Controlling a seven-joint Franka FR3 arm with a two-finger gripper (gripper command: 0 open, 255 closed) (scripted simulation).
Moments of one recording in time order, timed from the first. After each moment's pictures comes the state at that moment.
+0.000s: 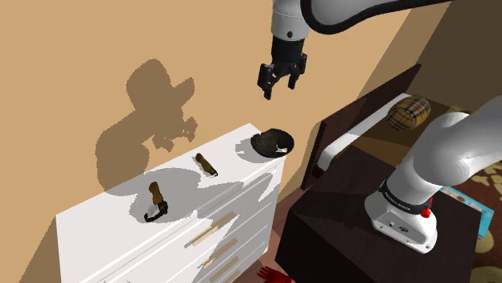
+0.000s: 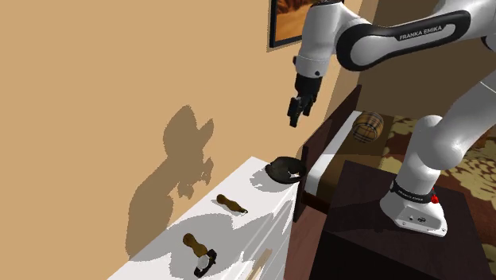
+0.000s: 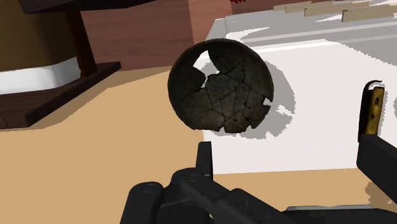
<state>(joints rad) 0.02 -0.44 0.37 -2.22 0.07 1.88 0.49</state>
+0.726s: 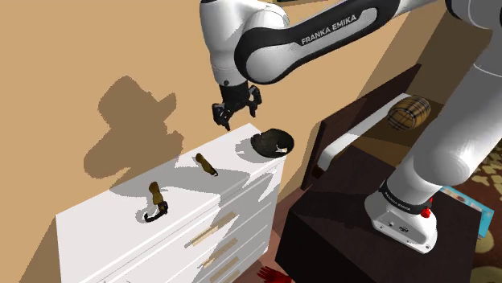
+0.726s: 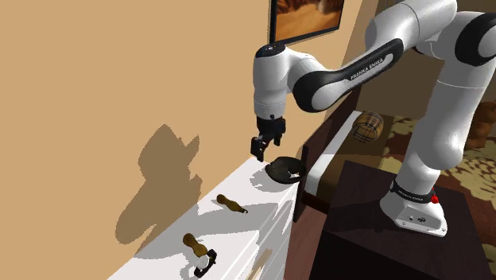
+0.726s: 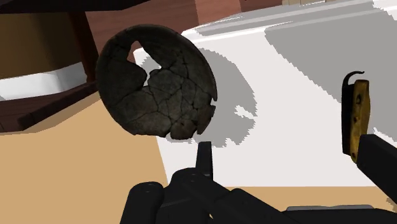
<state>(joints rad) 0.03 0.05 0.59 -1.96 -0.21 1.92 0.89</state>
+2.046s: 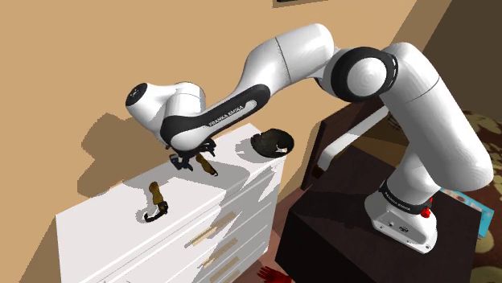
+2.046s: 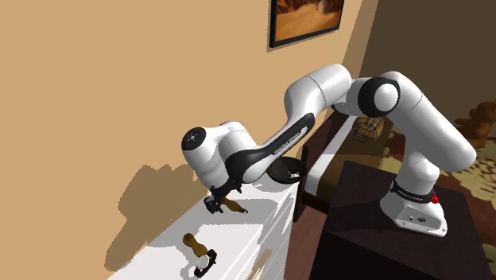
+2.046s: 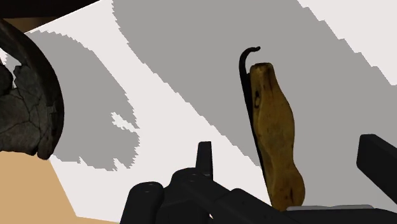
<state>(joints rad) 0.40 0.86 0.47 -1.21 -0.58 1.68 1.21</state>
